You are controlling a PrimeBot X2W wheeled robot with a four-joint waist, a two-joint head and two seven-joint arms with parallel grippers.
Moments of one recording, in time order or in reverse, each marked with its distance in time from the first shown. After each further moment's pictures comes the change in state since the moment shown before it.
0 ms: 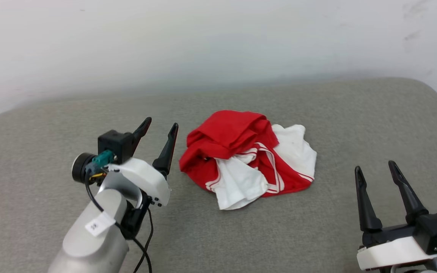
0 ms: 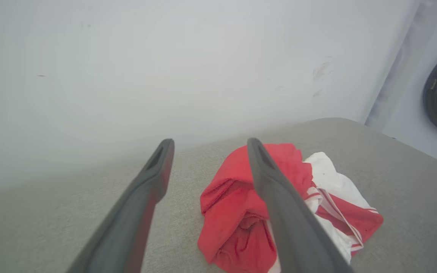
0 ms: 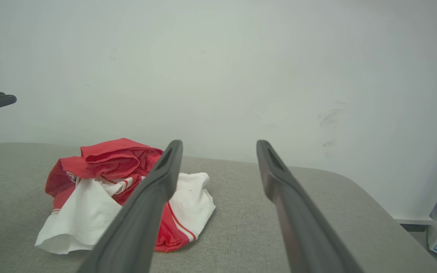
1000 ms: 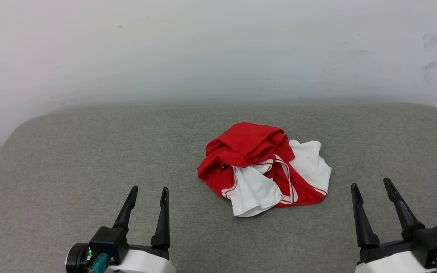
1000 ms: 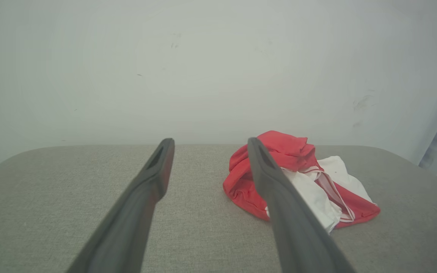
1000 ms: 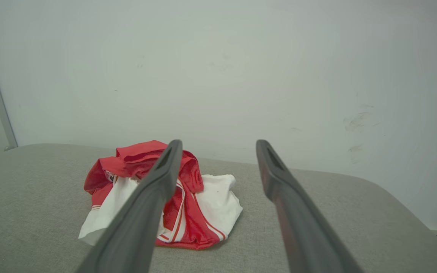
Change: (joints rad) left arm 0.605 -0.174 0.279 -0.565 0.314 0.114 -0.003; right arm 0.073 0.000 -0.002 -0.004 0.023 0.000 0.000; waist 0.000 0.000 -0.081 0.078
